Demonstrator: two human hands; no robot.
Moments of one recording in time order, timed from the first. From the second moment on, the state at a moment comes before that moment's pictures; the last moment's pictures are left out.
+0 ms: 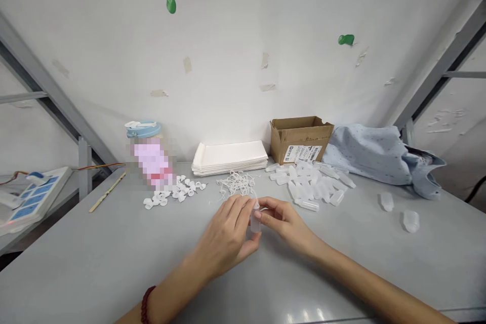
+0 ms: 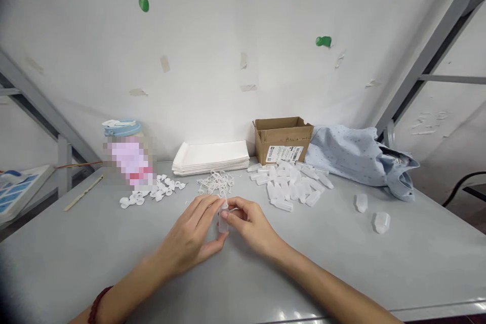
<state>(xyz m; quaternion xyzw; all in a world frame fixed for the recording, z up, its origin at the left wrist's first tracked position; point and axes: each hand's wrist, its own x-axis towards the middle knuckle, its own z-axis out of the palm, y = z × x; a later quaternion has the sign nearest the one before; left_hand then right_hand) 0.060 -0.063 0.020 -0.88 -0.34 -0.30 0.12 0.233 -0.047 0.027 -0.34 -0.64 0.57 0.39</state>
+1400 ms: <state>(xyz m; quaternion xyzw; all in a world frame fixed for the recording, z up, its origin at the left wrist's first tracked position) -0.083 -0.090 0.027 -0.81 -0.54 -0.23 0.00 0.235 -0.047 0.013 -0.42 -0.72 0.47 0.30</state>
